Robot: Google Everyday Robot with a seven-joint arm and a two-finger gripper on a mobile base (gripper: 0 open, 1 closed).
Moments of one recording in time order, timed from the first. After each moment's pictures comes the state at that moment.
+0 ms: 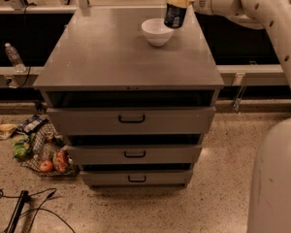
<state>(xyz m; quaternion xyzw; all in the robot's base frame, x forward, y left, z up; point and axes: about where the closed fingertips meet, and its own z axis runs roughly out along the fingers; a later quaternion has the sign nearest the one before) 0.840 -0.106 1.011 -0.28 0.69 0.24 0.62</state>
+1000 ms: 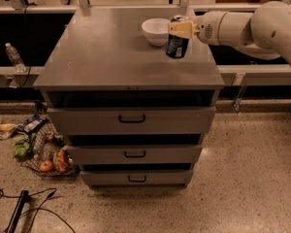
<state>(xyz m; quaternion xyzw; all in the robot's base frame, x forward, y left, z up) 0.759 -0.111 0.952 -0.28 0.72 0.27 0.57</state>
